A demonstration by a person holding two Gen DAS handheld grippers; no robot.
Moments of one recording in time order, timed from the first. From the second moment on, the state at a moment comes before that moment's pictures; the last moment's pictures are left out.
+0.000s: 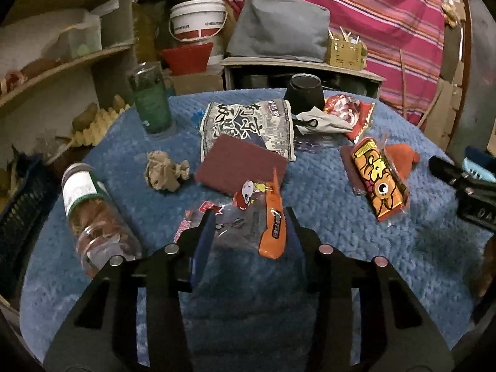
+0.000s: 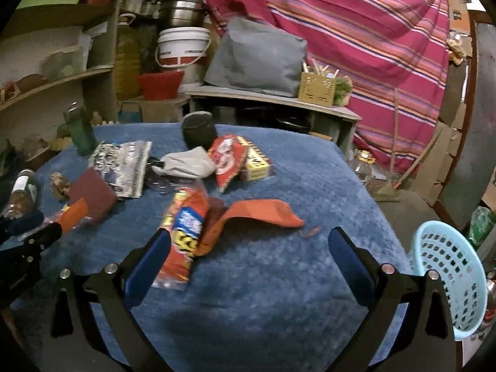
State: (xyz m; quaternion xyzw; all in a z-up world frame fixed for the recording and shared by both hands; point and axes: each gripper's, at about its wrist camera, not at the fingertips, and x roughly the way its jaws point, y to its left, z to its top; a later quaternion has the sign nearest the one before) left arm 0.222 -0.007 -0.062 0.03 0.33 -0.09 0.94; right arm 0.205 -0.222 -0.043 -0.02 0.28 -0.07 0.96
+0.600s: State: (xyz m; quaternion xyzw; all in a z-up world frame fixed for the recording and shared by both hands) left arm 0.205 0.002 -0.051 0.01 0.31 -0.11 0.94; right arm 0.212 -0.188 -0.034 -0.03 0.28 -0.06 0.96
